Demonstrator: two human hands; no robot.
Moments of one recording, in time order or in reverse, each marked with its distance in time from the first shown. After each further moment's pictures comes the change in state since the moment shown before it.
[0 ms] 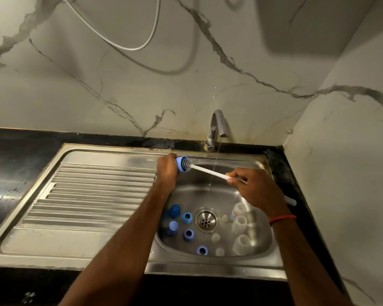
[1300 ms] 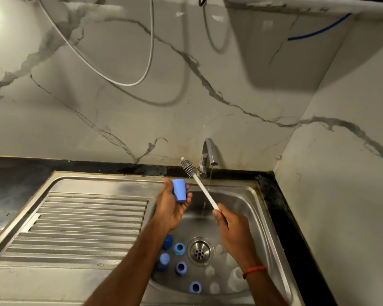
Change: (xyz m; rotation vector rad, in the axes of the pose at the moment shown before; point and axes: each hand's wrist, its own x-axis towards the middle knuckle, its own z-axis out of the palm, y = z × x) left_hand -0.028 -0.010 0.017 -0.616 -0.281 -0.155; right_hand -0.022 -0.009 0.060 0.229 0.261 0.017
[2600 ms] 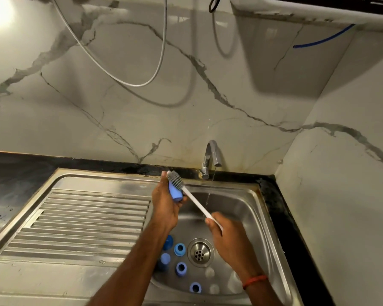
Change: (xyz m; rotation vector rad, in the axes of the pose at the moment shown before) left_hand -0.021 0.011 -0.004 0.016 0.057 0.264; right_hand -0.019 -0.041 -0.006 -0.098 -0.169 0.035
